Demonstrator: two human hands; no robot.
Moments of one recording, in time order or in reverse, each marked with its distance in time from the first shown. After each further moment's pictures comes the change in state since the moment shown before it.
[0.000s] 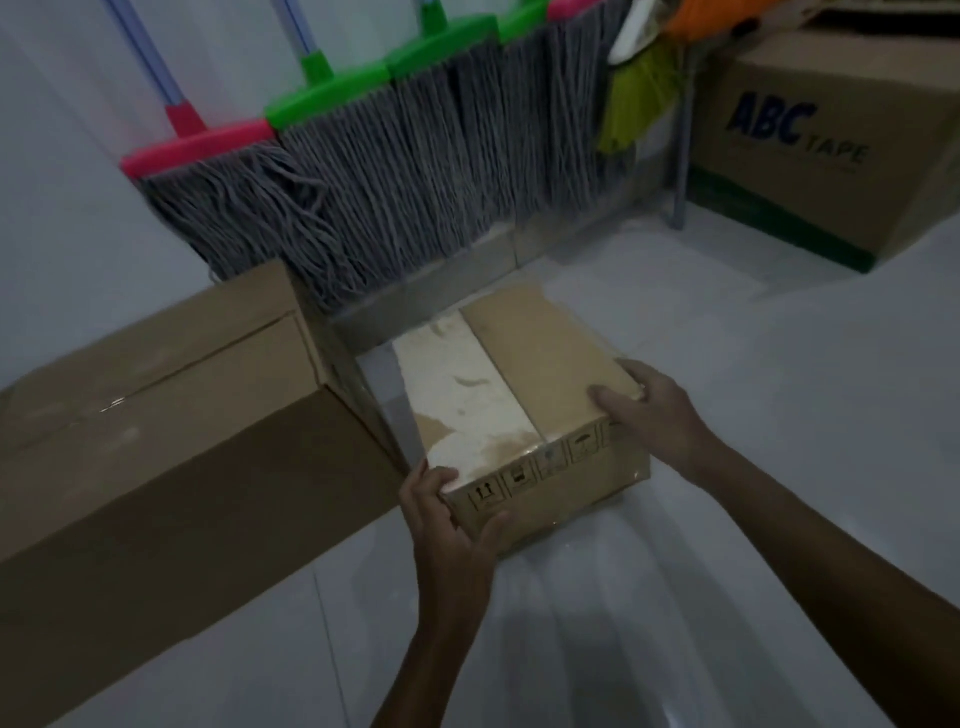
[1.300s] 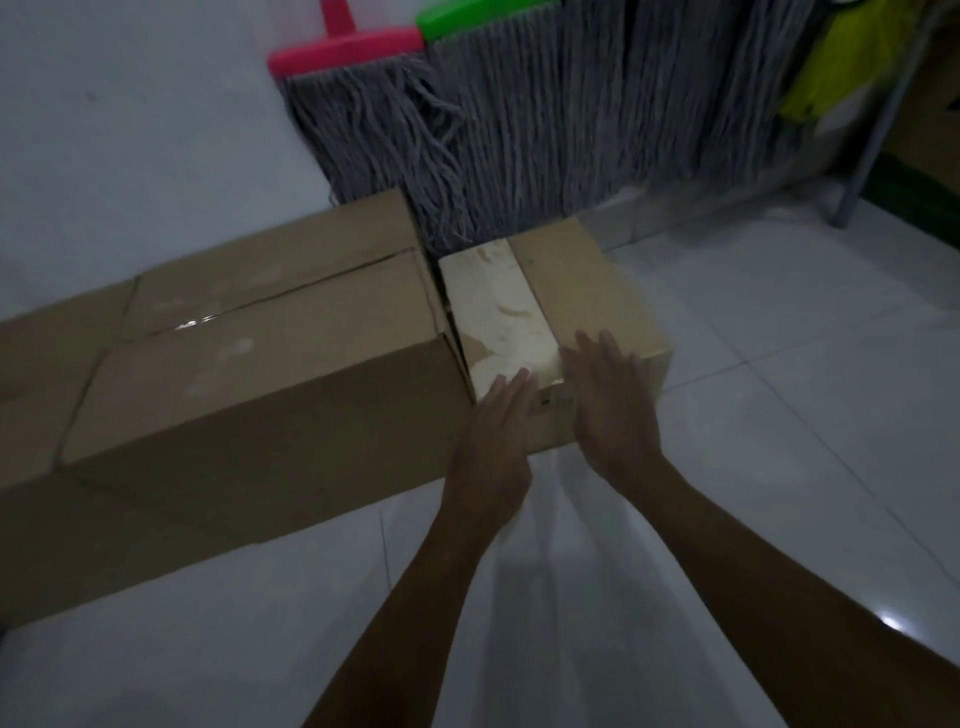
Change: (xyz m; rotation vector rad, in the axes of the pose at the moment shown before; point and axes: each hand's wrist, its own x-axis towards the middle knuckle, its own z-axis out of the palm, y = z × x) left_hand 0.082 -0.037 -0.040 0.614 -0.253 0.243; right_hand 0.028 -0.024 0.163 -0.831 -0.028 -0.554
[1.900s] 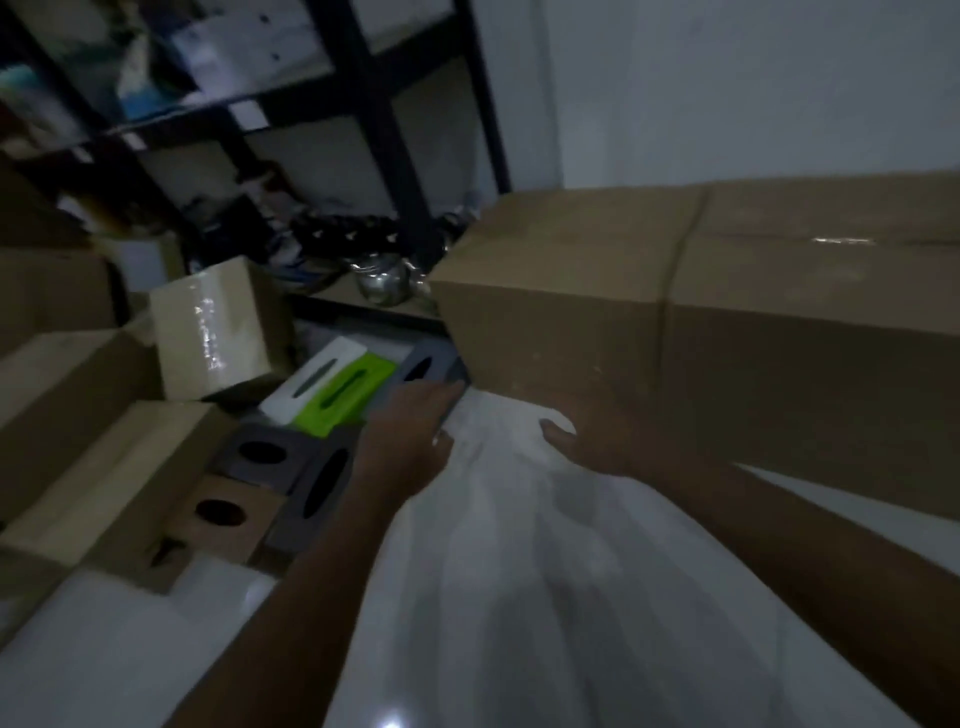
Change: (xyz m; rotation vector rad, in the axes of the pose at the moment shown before) left_hand -0.413 -0.223 -0.352 0.571 0.154 -0.712; right_hand -0.108 -0.474 0.056 0.288 -0.450 -0.991
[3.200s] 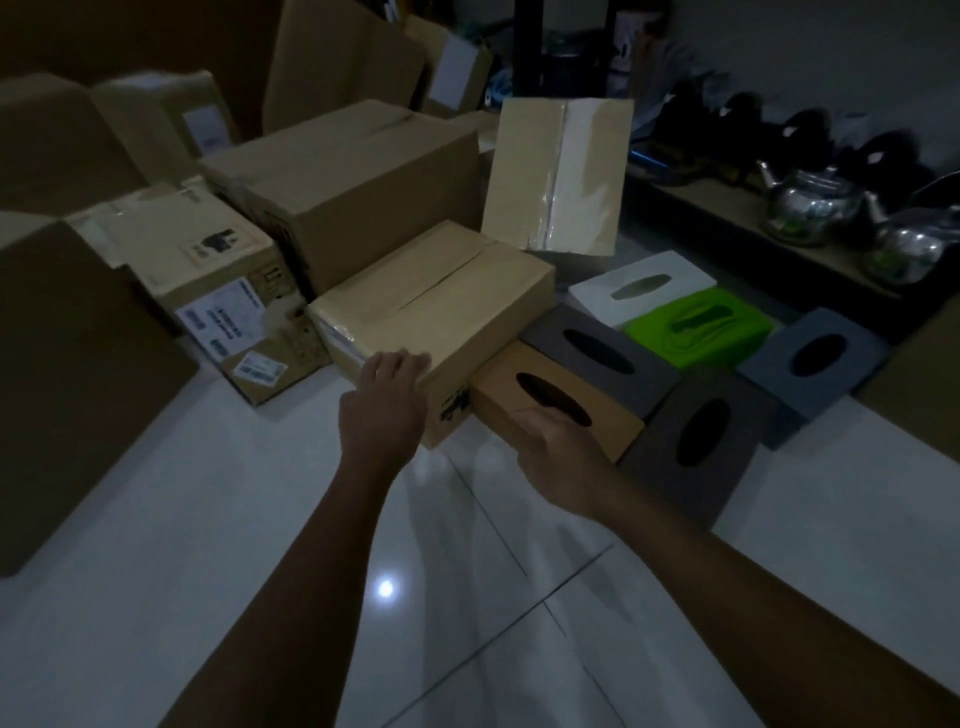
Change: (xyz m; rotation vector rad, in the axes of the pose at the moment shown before) left_hand -0.296 -0.436 0.004 0.045 0.024 -0.772; right_hand 0.171 -0.424 0.330 0.384 -0.492 -0.039
